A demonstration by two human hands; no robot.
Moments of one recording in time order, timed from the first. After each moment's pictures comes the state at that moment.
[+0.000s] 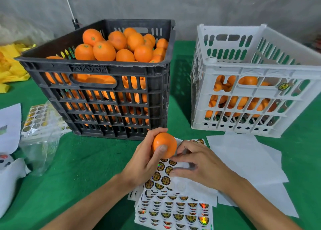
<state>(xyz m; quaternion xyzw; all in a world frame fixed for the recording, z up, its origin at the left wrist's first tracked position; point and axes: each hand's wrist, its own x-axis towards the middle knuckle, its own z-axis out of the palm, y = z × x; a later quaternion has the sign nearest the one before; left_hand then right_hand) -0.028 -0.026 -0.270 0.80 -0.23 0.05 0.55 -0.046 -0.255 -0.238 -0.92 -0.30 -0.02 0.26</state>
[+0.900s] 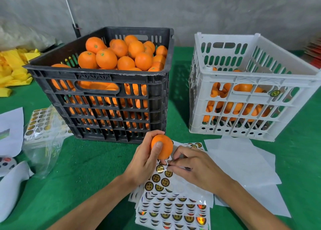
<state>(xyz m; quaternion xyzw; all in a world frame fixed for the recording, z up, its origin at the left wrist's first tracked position) -0.027 -0.031 -0.264 0.78 -0.20 0.03 0.59 -0.045 -0.247 -0.243 -0.90 -0.33 -0.10 0.26</state>
